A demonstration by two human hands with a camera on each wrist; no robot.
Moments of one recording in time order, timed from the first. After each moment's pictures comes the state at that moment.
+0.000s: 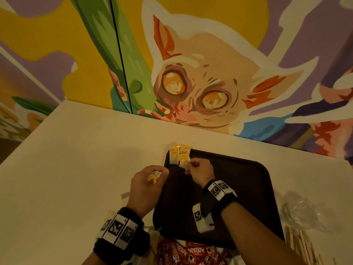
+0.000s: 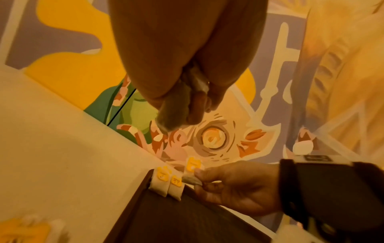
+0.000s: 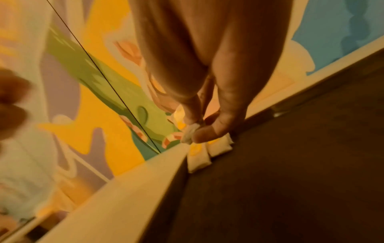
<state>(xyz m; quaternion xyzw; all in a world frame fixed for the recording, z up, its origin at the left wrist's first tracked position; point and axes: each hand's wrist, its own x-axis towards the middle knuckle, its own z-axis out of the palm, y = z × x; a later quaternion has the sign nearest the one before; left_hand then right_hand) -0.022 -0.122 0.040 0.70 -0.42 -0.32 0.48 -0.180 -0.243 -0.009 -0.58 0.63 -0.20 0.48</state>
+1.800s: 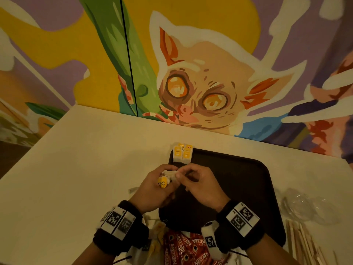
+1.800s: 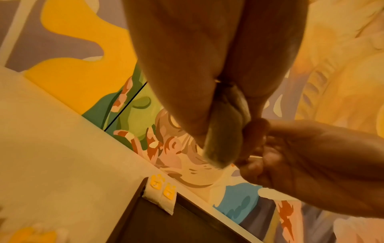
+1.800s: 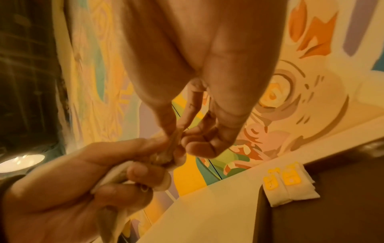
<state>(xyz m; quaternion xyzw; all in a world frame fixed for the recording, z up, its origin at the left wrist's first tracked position) -0.022 -0.088 0.076 0.55 -0.47 -0.54 0.43 -0.185 -0.148 0.067 -0.68 0.44 -0.25 0.53</state>
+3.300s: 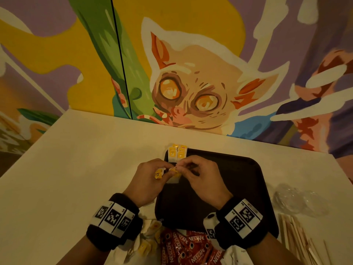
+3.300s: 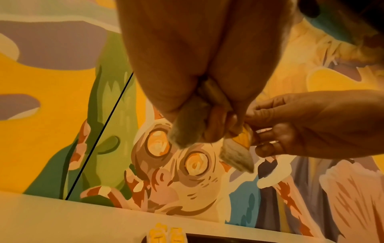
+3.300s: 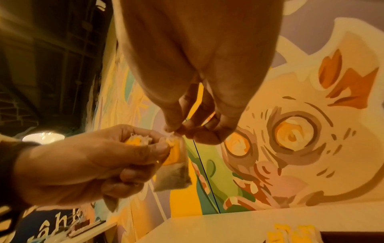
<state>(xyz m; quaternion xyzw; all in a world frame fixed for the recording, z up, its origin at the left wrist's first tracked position) -0.015 -0.099 0.084 0.59 -0.66 -0.25 0.39 -0.194 -0.141 0.100 -0.74 0.41 -0.34 0.41</state>
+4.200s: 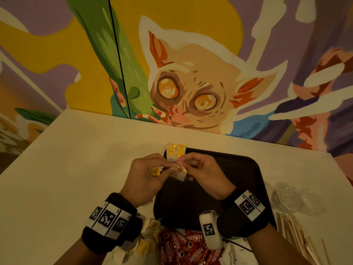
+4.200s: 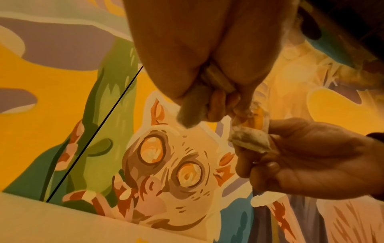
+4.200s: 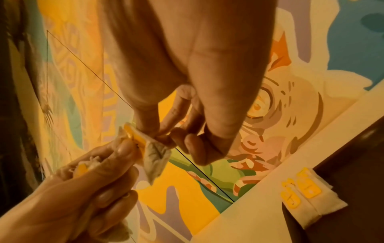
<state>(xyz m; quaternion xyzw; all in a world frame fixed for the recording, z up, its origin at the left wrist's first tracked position) -0.021 -0.092 0.104 0.52 -0.65 -0.23 0.51 -0.199 -0.153 0.106 -0.60 0.37 -0.32 0.63</state>
